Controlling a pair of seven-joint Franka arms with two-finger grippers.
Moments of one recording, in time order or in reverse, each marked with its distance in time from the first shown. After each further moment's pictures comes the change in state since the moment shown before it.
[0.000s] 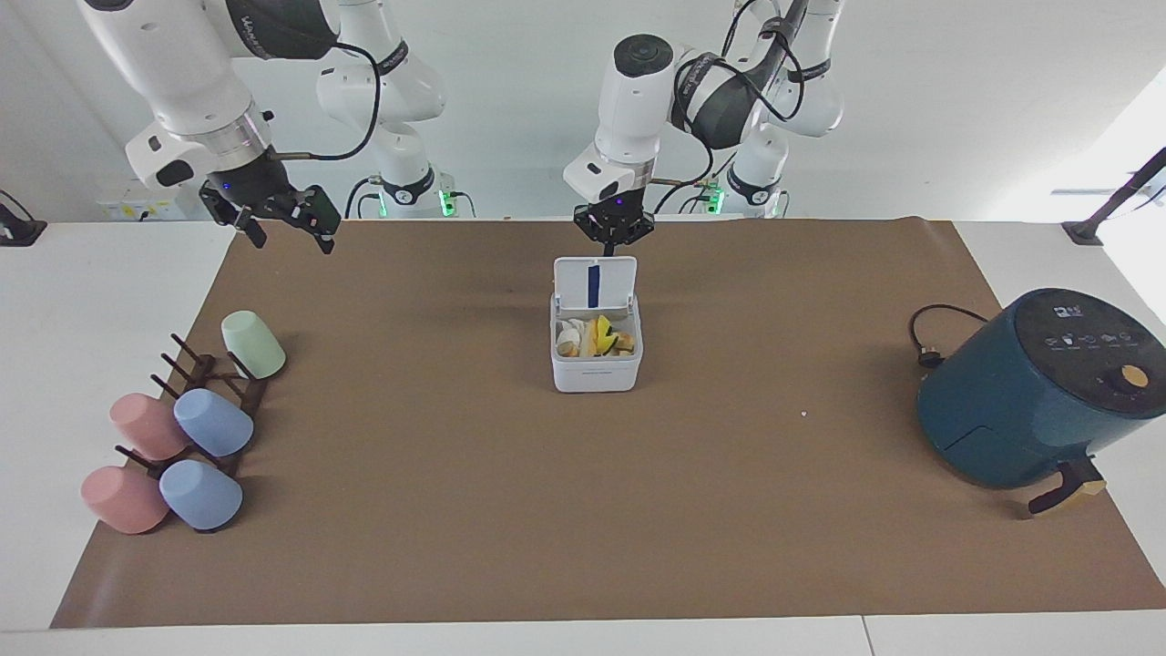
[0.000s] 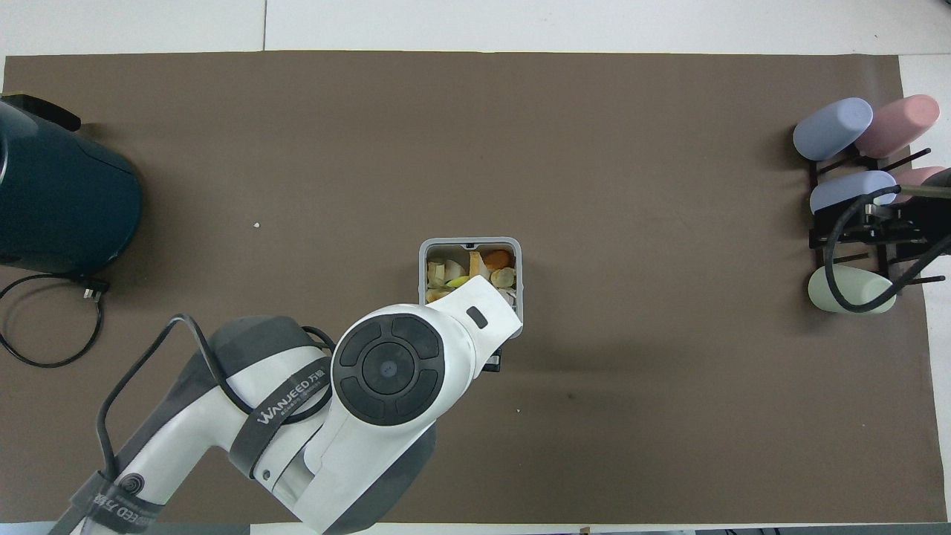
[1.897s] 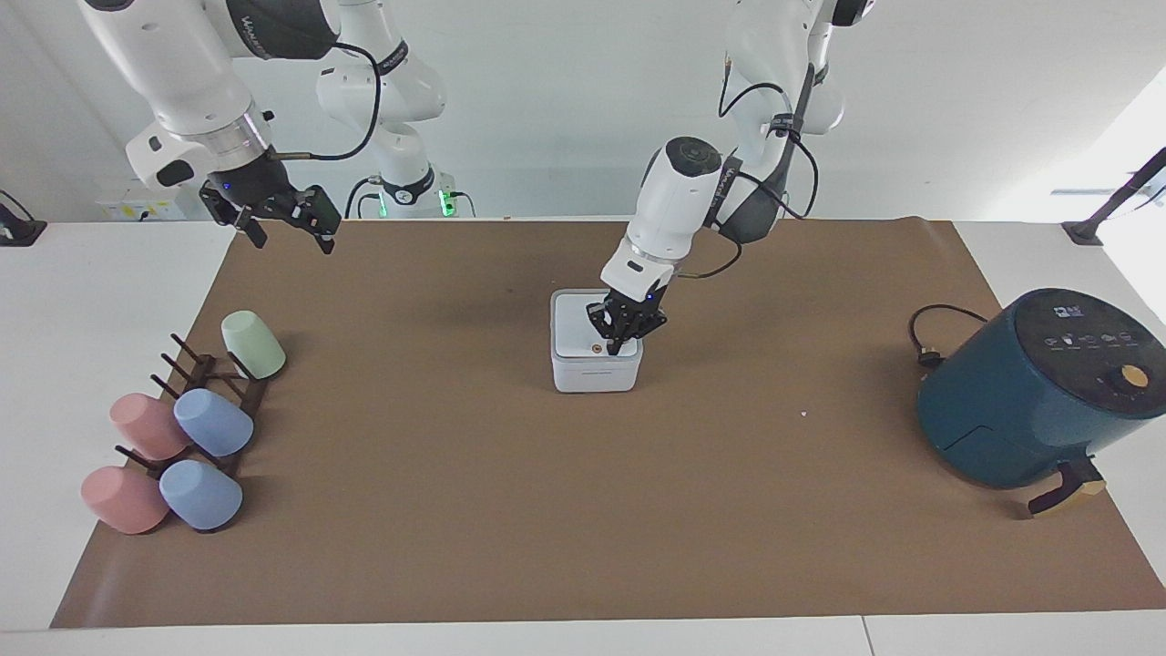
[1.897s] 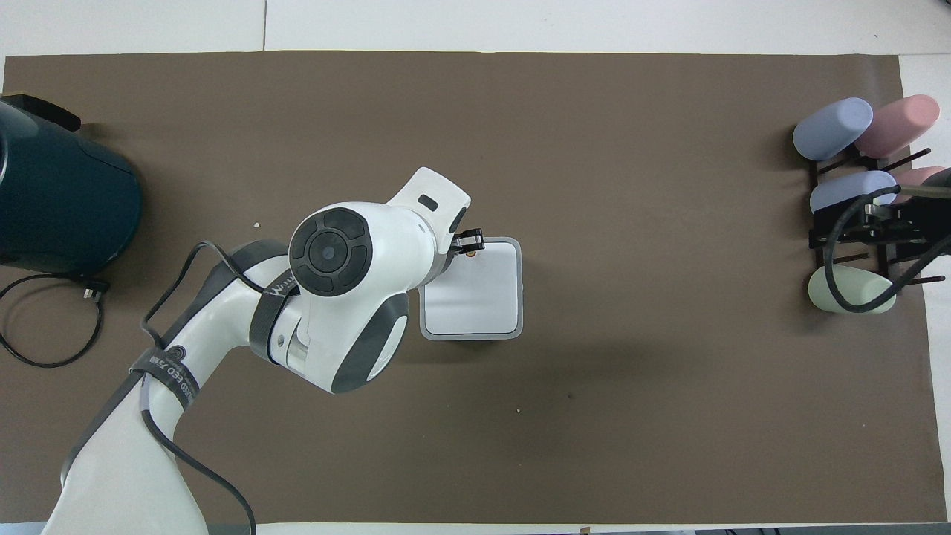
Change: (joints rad) left arm 0.119 0.231 0.027 0.064 -0.072 0.389 -0.047; right arm 0.000 0.000 0.000 0.000 0.000 0.000 0.000
